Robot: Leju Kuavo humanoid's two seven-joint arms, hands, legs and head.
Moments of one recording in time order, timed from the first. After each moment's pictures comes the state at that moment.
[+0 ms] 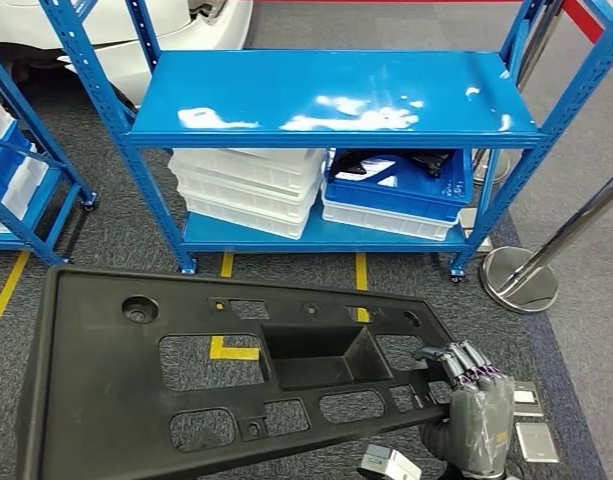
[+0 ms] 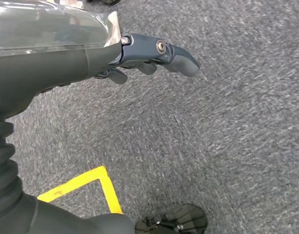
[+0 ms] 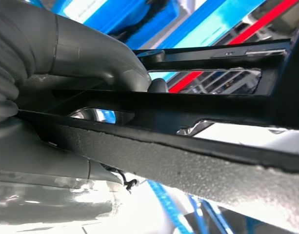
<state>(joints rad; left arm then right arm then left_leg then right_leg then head) -0.08 -0.22 0.89 -0.21 -1.28 0.32 -0.34 0.15 -0.14 0.56 -1.78 1.12 -0.66 -0.17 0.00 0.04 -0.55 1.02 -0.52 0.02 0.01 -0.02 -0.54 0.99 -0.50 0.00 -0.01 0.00</state>
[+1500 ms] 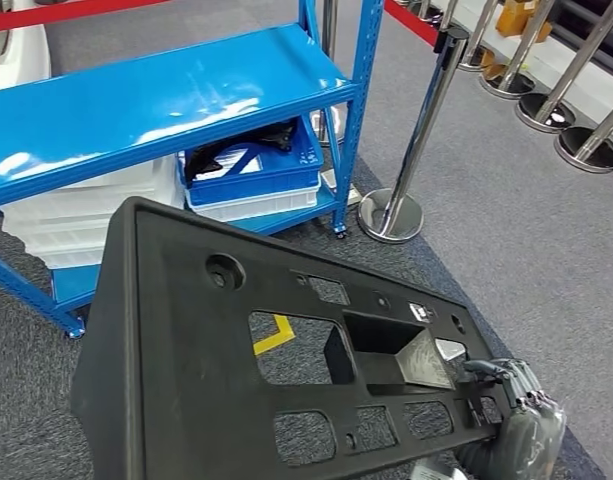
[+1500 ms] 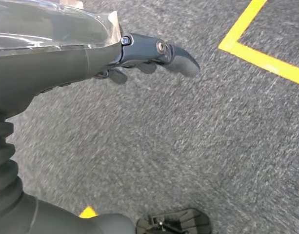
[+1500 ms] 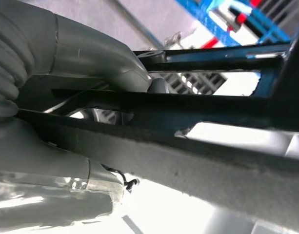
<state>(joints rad) -0.07 -0.21 0.89 -0.21 -1.27 0.33 -0.33 0.31 0.01 0.37 -1.86 0.97 -0.70 -0.37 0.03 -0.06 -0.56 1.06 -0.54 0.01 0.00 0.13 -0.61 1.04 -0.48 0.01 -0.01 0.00</state>
